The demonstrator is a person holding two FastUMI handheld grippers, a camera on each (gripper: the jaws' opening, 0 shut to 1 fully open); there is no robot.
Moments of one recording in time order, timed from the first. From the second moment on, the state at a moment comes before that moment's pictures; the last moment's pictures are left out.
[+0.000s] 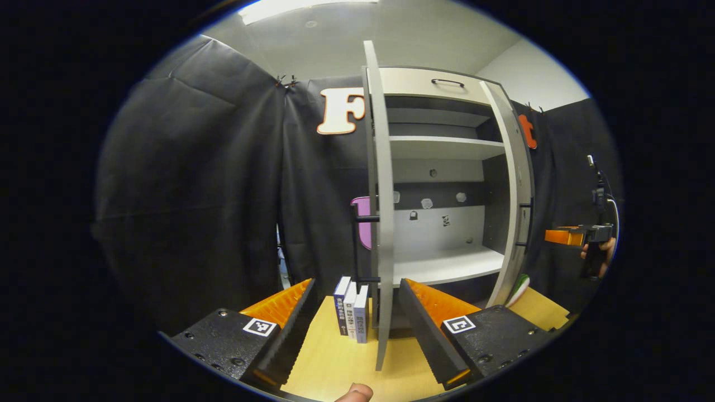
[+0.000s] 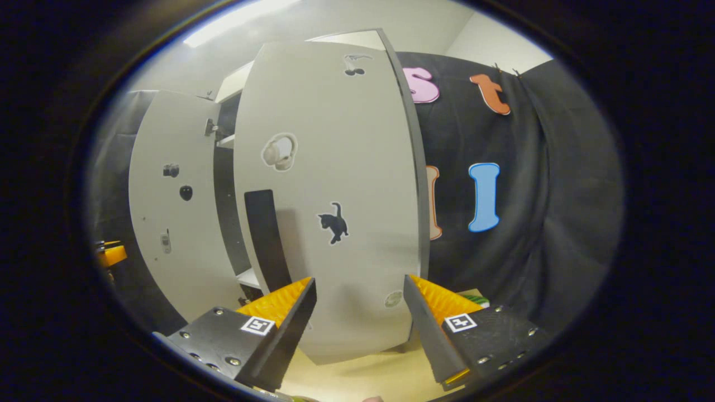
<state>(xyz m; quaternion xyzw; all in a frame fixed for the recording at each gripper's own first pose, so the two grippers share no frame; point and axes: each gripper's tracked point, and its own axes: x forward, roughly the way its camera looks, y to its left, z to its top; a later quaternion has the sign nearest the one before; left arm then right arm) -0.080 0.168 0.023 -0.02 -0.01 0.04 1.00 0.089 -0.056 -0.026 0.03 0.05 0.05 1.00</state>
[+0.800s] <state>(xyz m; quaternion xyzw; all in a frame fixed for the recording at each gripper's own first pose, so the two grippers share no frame) -0.035 0.274 0.023 -0.05 0.00 0.11 0.99 0.063 -0.056 -0.019 0.01 0.04 0.05 1.00</state>
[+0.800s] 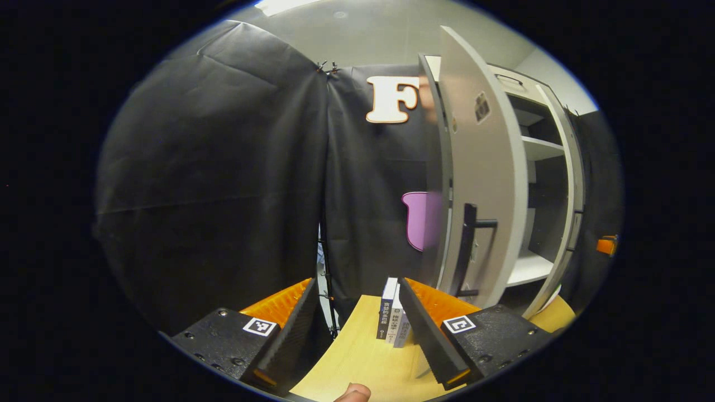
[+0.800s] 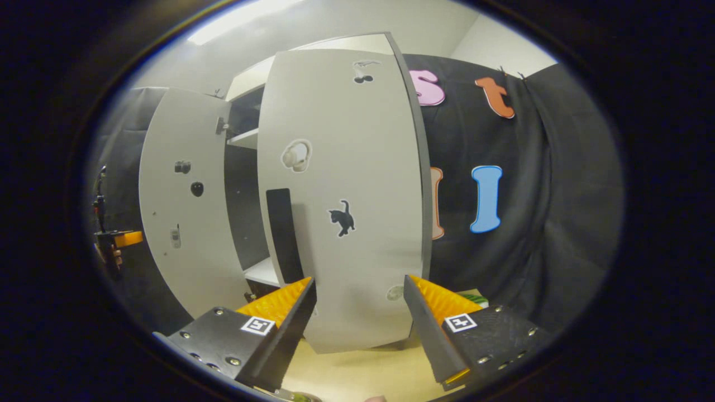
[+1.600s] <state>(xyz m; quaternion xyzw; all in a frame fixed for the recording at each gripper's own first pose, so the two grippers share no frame) 0.013 0.217 0.037 -0.01 0.01 0.04 1.00 0.010 -0.107 -0.005 0.03 0.03 0.02 1.00</state>
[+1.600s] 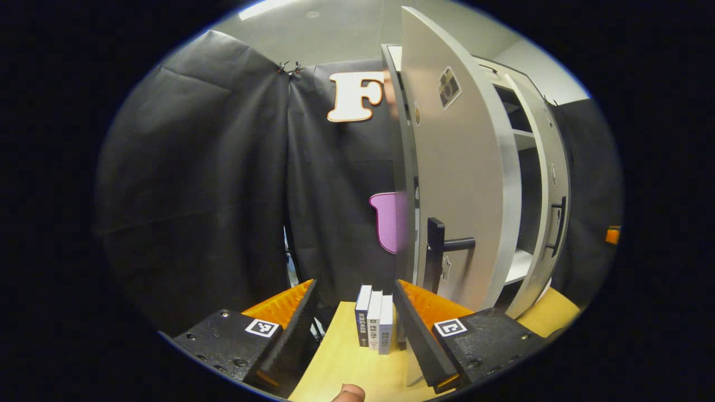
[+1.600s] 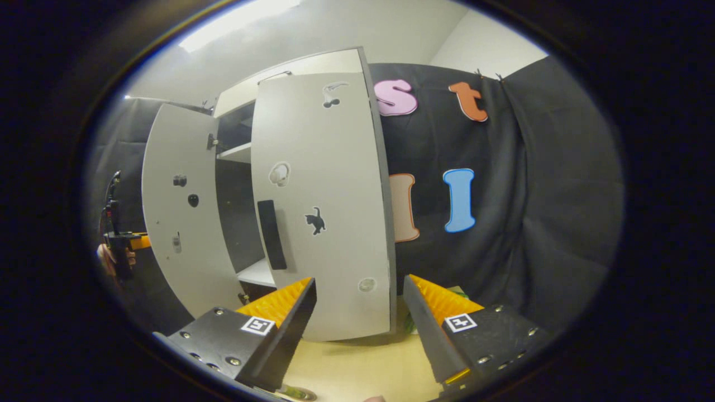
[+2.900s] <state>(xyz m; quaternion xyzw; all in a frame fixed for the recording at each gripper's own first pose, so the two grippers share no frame) 0.015 0.149 0.046 -0.05 0.00 -0.02 1.00 -0.003 -0.117 0.014 0.03 0.01 0.00 1.00</state>
